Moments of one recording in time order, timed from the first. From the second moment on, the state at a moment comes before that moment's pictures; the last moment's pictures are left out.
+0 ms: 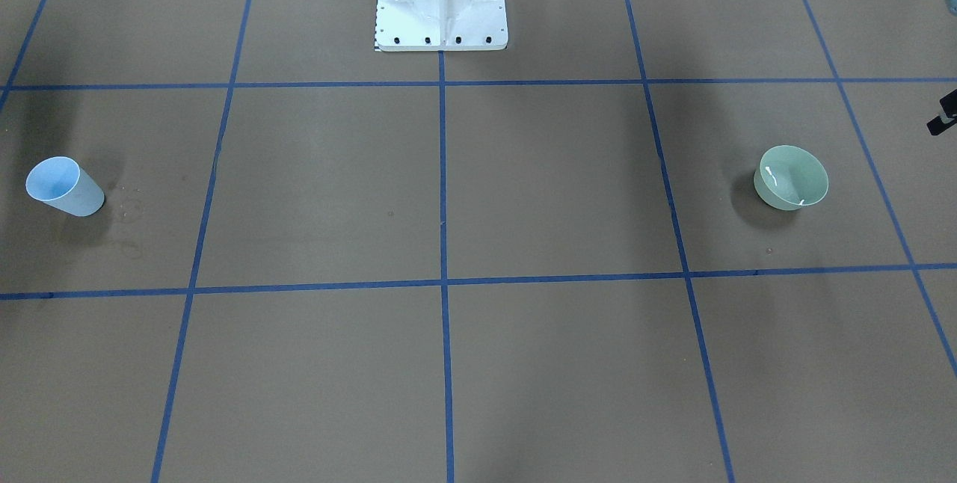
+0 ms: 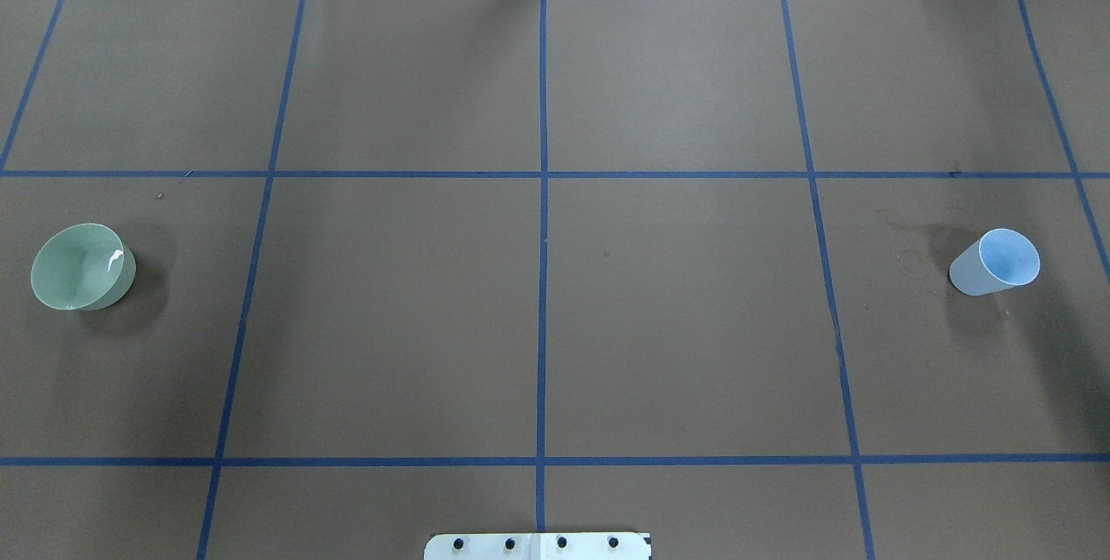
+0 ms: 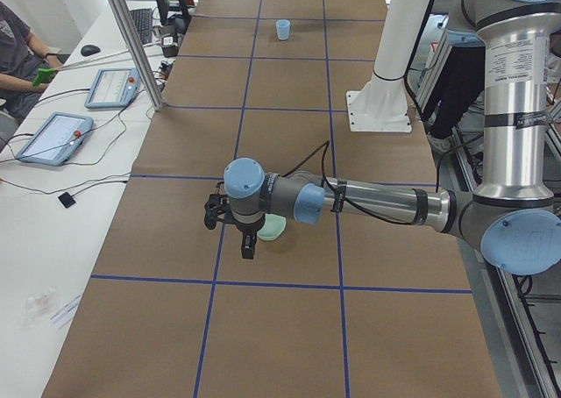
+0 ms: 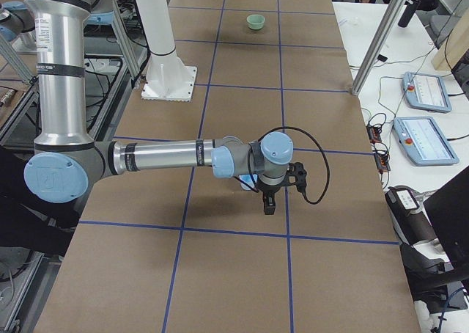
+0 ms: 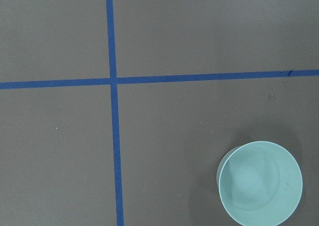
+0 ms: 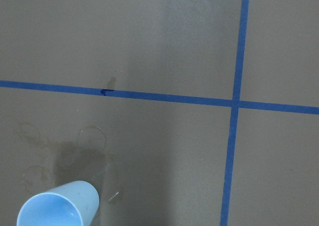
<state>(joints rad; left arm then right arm) -1.46 -1.50 -1.75 -1.64 -2.42 -0.18 1.44 -1.59 1.69 -1.52 2.37 0.10</state>
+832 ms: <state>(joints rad) -1.46 -1.51 -1.74 -1.59 -2.37 -0.18 1.45 -1.60 1.71 -1.53 2.31 0.11</state>
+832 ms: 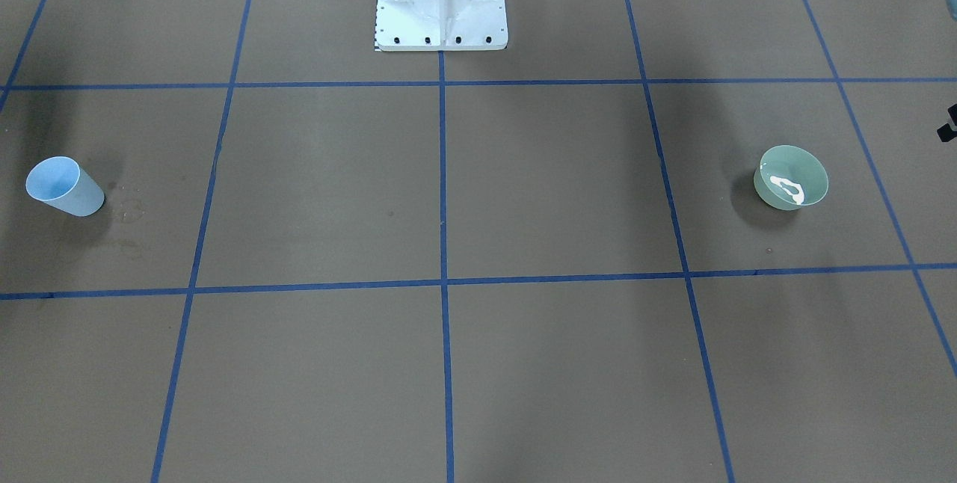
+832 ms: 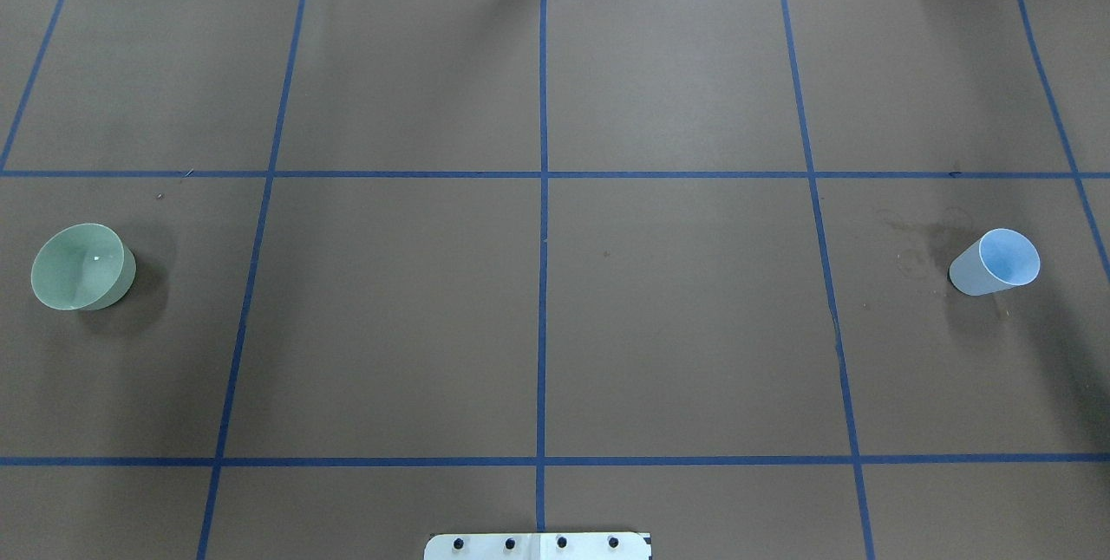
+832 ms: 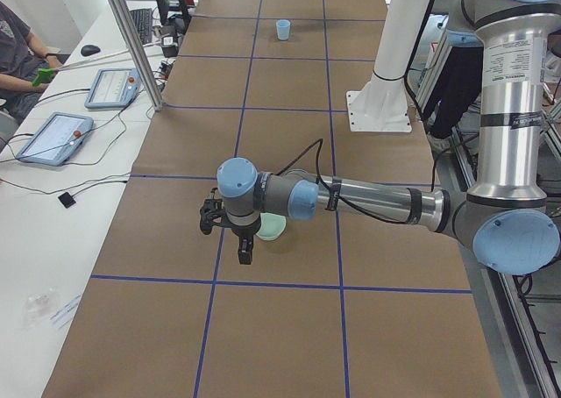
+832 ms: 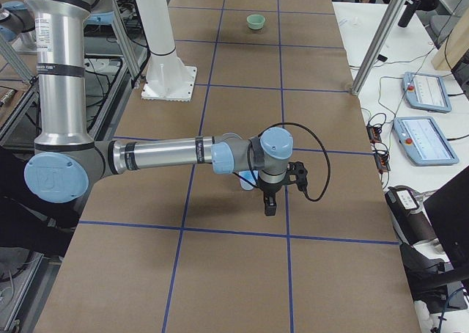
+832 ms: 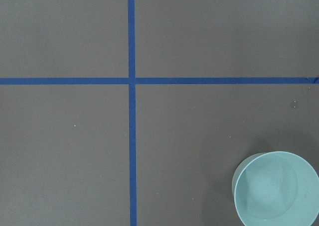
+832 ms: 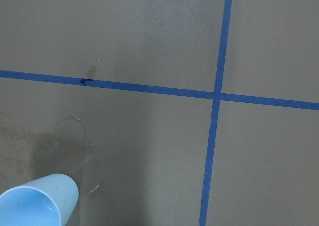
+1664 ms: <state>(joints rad) -1.50 -1.51 -1.63 -1.63 -2.42 -0.18 1.45 -1.62 1.73 -1.53 2.31 0.12</state>
